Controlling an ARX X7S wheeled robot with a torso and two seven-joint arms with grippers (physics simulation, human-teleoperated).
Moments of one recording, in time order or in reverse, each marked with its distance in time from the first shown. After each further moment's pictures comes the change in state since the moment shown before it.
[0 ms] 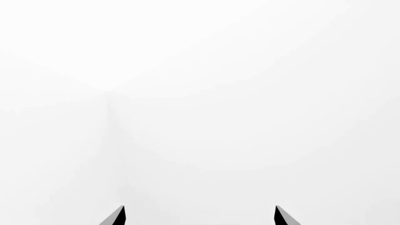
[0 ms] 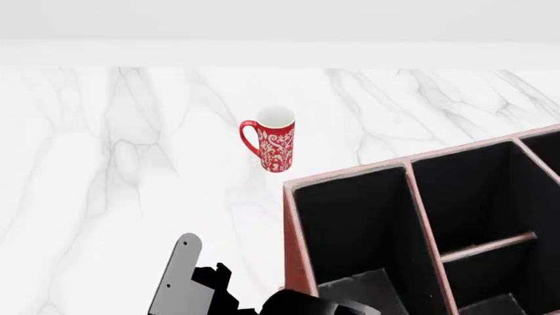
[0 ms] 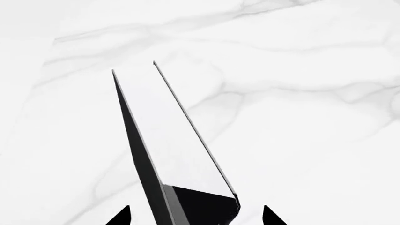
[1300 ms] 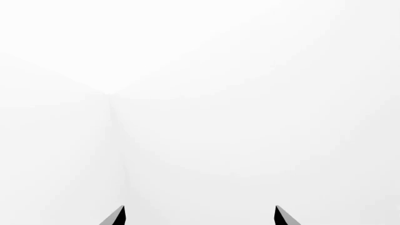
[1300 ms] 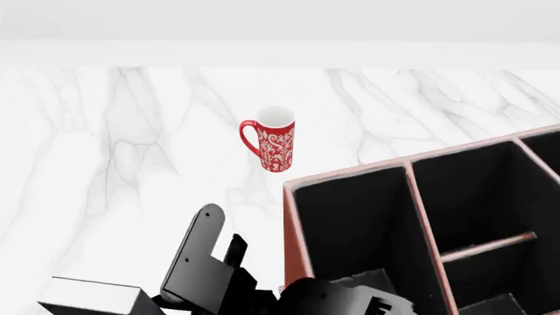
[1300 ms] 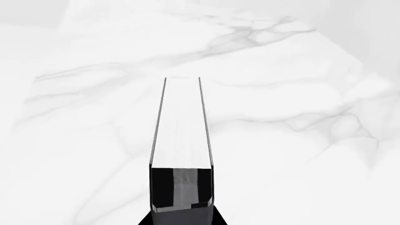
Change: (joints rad) left arm 0.030 0.000 -0.029 0.000 -0.046 0.055 -0.017; right arm 0.058 0.139 0.045 -0.214 0.010 -0.019 0.137
